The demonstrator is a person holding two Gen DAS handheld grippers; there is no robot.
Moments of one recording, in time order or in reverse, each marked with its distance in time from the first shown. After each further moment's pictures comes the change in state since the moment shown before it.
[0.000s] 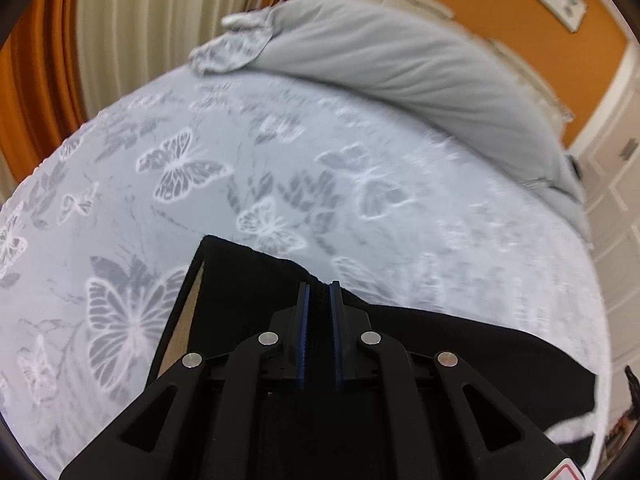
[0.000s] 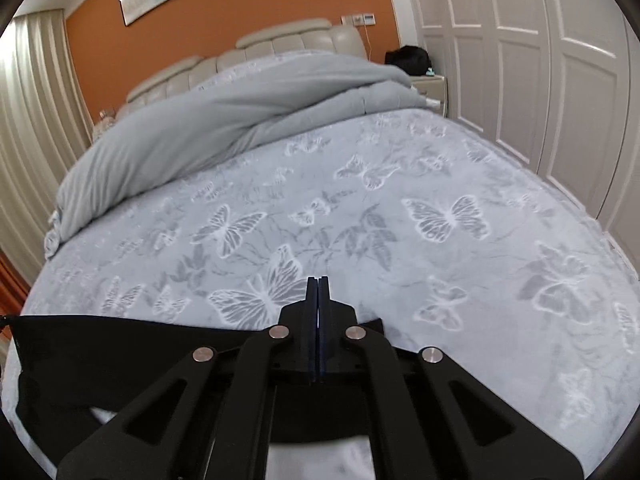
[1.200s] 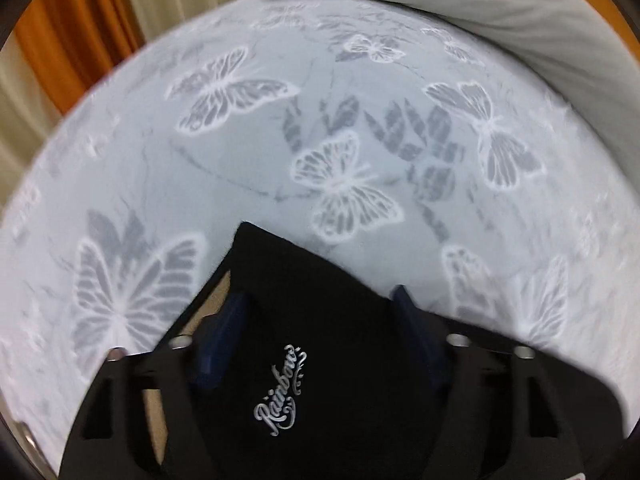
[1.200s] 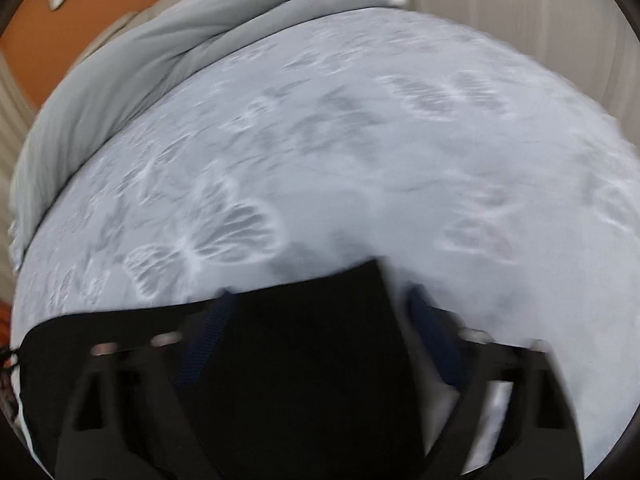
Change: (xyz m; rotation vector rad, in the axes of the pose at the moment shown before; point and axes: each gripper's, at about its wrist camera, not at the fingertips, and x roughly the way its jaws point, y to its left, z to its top) left arm 0.126 0.013 -0.003 -0.095 0.205 0.374; right arm 0.139 -0.016 -0.049 0.124 0.272 -0.090
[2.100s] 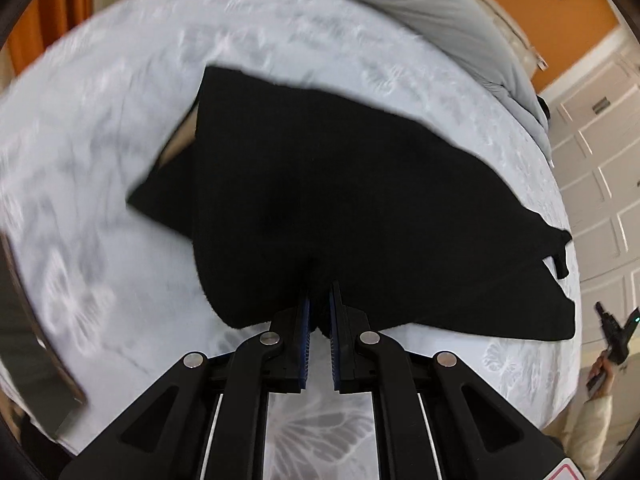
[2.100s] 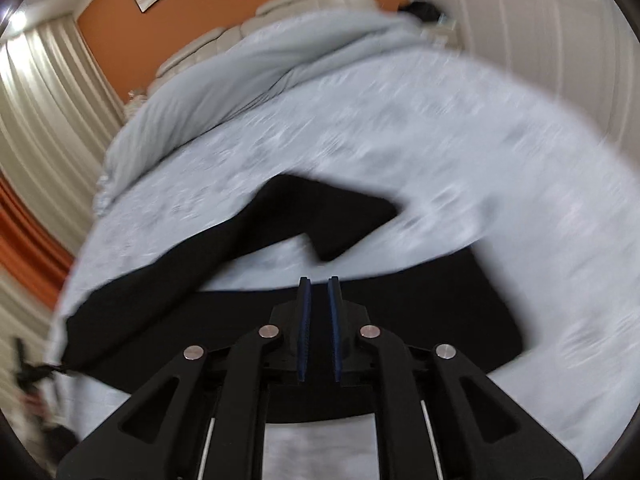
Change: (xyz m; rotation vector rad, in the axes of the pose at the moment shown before) left arm -0.154 0.156 -0.268 0.121 0.098 -0.466; right arm -0.212 0.002 -0.160 -0.058 -0.066 0.280
